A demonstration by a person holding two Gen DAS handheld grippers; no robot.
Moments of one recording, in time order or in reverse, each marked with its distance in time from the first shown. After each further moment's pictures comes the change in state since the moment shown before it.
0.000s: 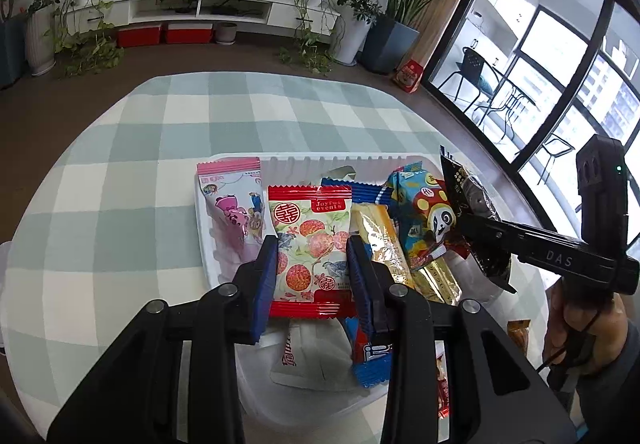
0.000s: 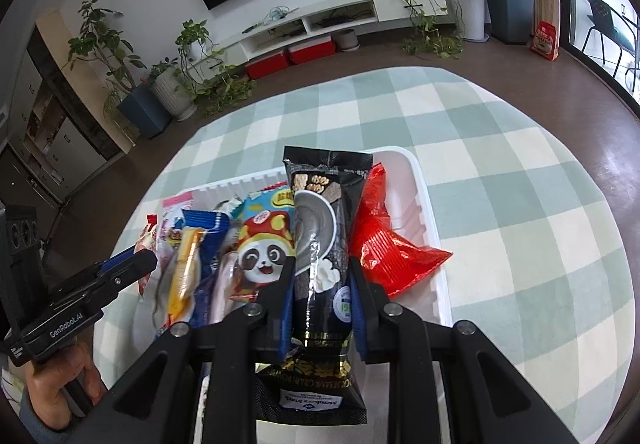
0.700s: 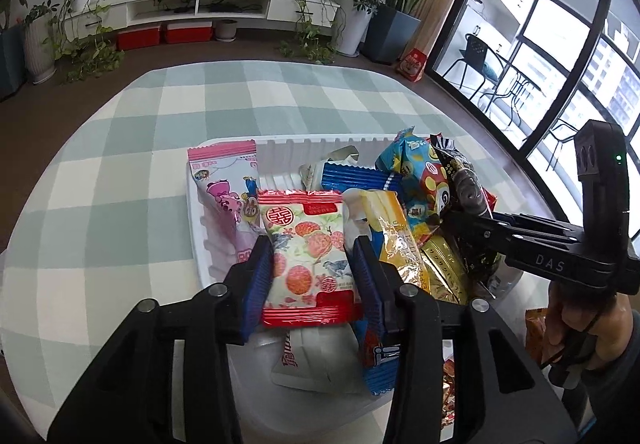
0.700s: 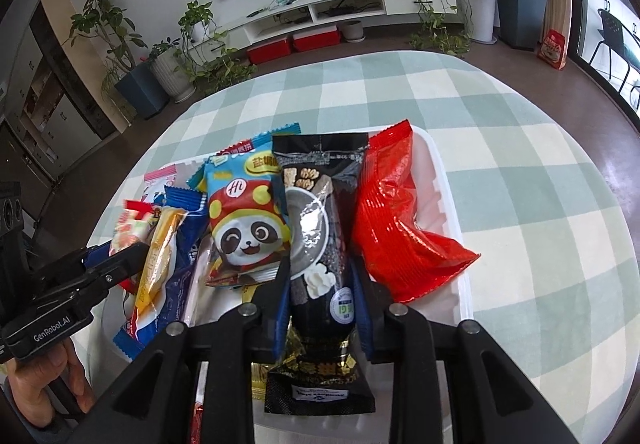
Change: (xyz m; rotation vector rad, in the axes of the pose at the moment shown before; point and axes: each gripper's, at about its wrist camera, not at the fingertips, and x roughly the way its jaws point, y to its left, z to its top) left arm 0.013 -0.005 -0.008 0.036 0.015 0.036; right arm 0.018 0.005 -0.010 -0.053 0.015 -0.026
